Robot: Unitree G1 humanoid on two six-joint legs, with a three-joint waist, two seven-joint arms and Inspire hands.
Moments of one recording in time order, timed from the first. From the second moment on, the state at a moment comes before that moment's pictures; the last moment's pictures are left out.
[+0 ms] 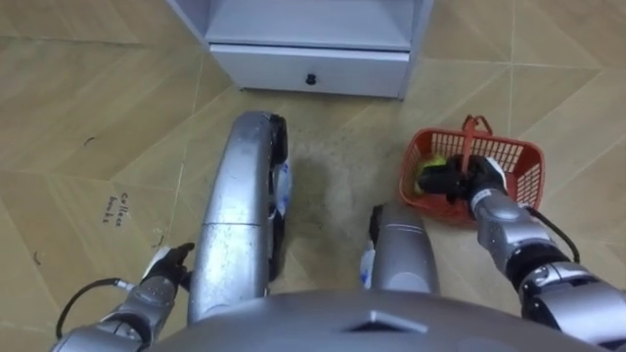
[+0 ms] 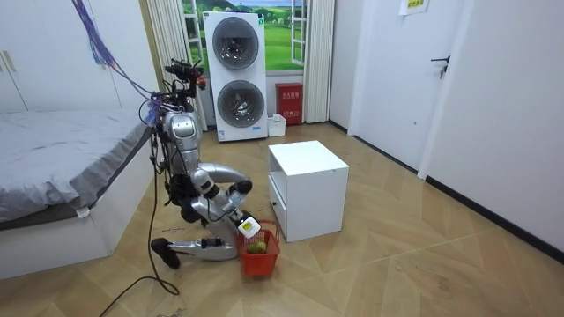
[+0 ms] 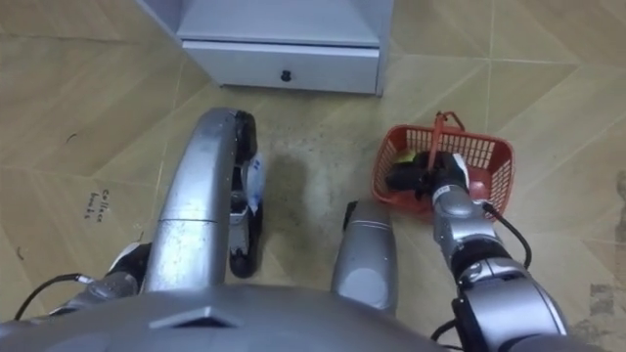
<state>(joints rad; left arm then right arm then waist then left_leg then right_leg) -0.03 0.27 -0.31 1.31 0.07 -0.09 0.08 -0.17 -0.29 0.23 0.97 0.23 0.02 -0.09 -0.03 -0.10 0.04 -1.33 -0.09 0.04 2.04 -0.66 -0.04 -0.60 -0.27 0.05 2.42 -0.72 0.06</state>
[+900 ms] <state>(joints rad) 0.02 0.32 -0.12 1.20 0.08 -0.06 0.13 0.07 -0.35 0.28 0.29 0.05 0.12 0.06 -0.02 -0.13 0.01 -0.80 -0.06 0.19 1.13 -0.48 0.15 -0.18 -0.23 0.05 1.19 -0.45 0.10</state>
